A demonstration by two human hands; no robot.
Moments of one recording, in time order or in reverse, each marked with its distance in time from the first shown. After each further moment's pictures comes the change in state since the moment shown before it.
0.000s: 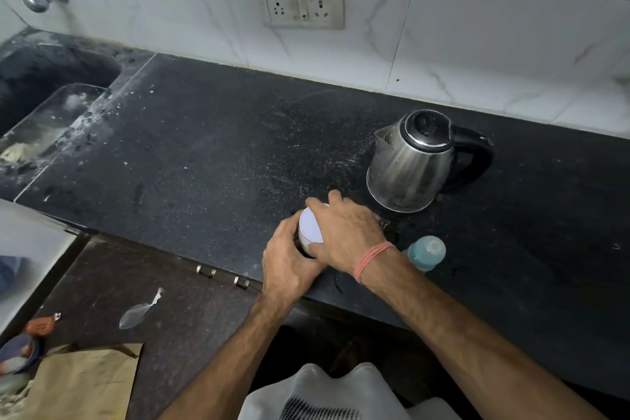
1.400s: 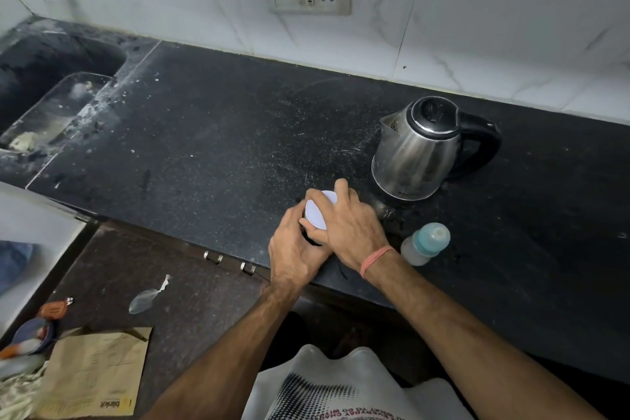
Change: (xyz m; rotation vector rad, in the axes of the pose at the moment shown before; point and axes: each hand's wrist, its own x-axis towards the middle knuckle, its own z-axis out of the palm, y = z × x) left_hand -0.003 -0.005 0.008 0.067 0.046 0.045; right_hand 0.011 0.017 0.075 0.018 0.309 -0.037
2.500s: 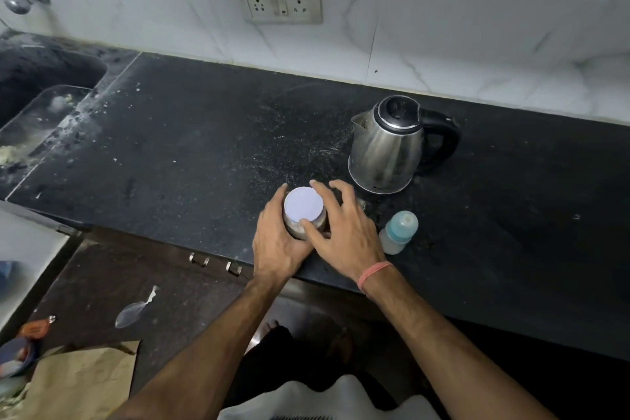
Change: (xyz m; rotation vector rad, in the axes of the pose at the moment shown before) left_hand -0.008 0.016 -0.011 0.004 -0.014 -0.006; right_hand -0.049 0.011 -0.022 0.433 0.115 0.175
